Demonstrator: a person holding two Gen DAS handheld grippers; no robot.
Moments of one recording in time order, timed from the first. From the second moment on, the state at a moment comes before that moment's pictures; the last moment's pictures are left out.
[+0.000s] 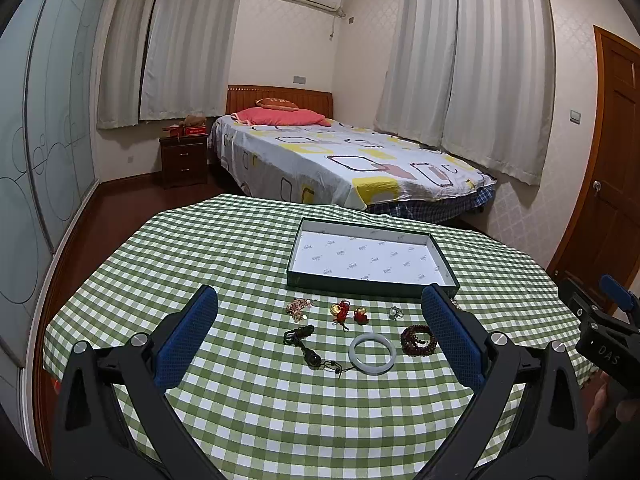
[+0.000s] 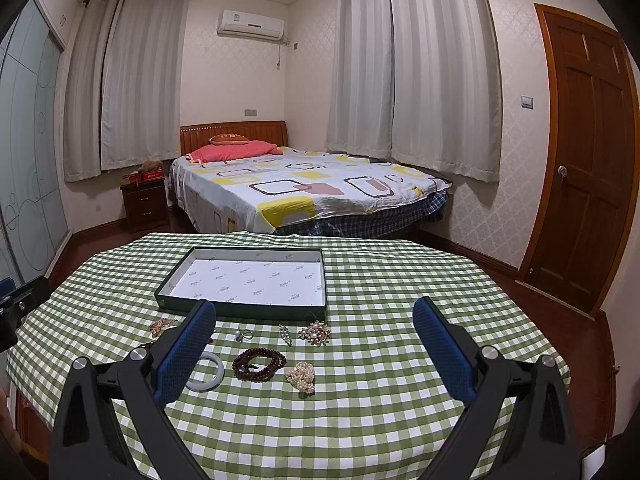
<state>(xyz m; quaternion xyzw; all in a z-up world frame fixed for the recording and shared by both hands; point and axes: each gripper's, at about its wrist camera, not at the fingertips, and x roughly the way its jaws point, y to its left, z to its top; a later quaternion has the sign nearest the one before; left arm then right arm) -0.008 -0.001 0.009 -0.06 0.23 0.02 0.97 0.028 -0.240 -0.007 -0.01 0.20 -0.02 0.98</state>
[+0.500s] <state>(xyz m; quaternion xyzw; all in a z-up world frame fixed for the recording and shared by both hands) -0.009 0.002 0.007 -0.06 0.23 0.02 0.97 0.027 -0.241 -0.007 -0.01 0.20 -0.02 0.98</state>
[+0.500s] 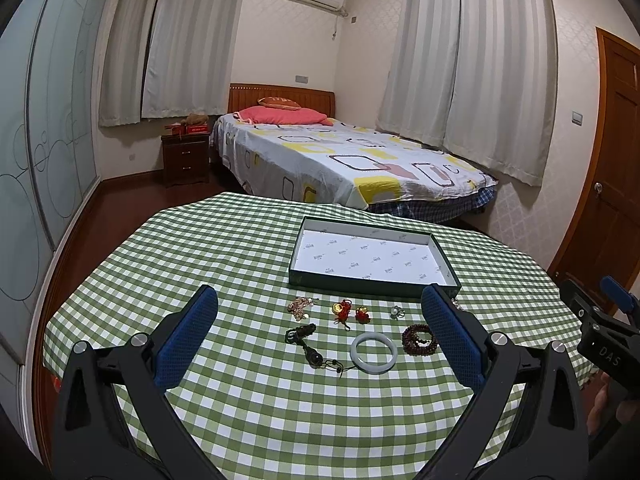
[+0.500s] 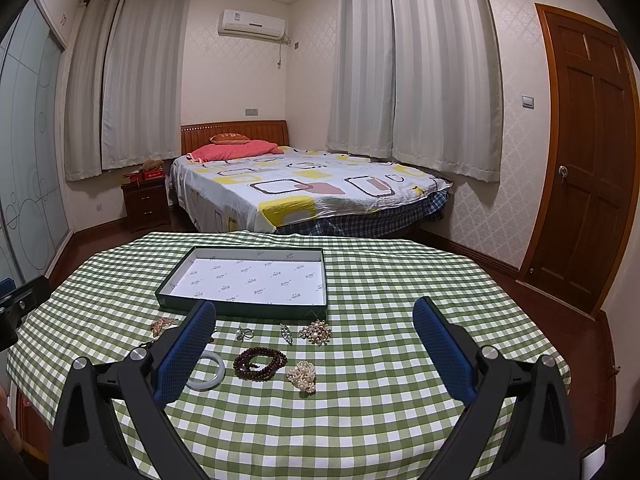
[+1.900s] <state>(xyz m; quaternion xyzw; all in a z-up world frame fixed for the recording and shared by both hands) -0.011 0.002 0.002 -0.06 0.23 0.02 0.97 0.027 -0.241 -0.006 -0.01 0.20 -0.02 0.98</state>
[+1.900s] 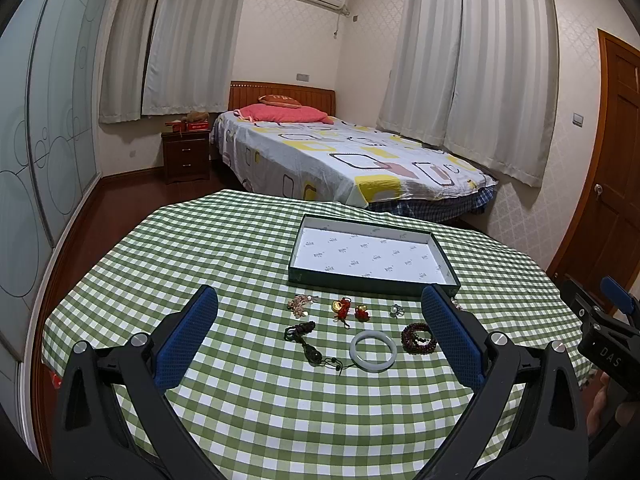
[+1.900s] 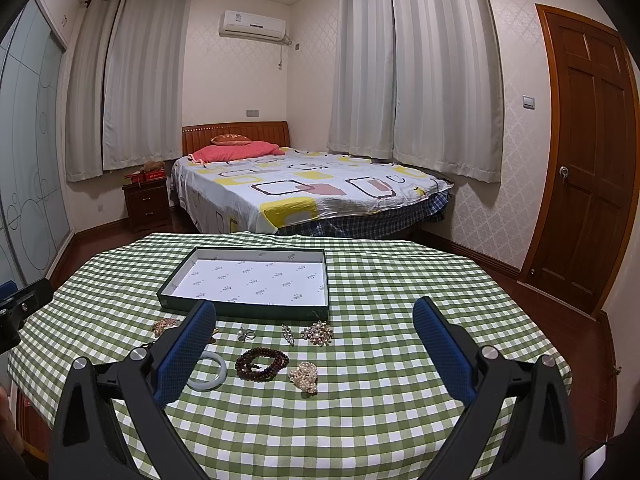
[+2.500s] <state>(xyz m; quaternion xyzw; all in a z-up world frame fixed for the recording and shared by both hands) 0.018 0.001 -0.041 -0.05 0.28 0.02 0.96 0.048 -0.238 -0.041 0.00 0.23 -0.01 0.97</state>
